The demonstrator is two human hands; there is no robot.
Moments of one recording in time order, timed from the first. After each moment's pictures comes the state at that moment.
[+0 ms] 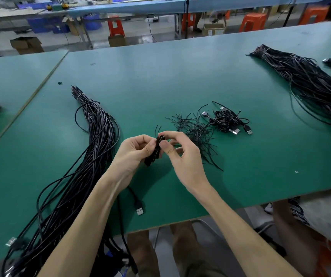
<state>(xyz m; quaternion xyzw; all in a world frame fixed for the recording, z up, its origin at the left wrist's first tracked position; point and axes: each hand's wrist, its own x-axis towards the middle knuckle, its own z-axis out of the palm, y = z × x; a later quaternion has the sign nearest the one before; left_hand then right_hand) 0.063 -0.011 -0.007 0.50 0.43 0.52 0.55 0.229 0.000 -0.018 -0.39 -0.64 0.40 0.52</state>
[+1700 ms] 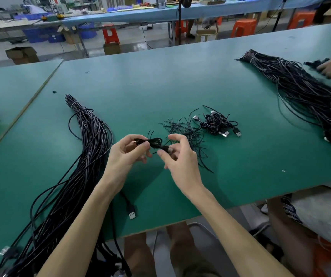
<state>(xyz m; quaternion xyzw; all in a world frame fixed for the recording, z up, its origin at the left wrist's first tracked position) 0.065 -0.001 -0.017 0.49 0.47 0.57 0.45 0.242 0.003 -0.027 -0.47 -0.61 0.42 0.49</state>
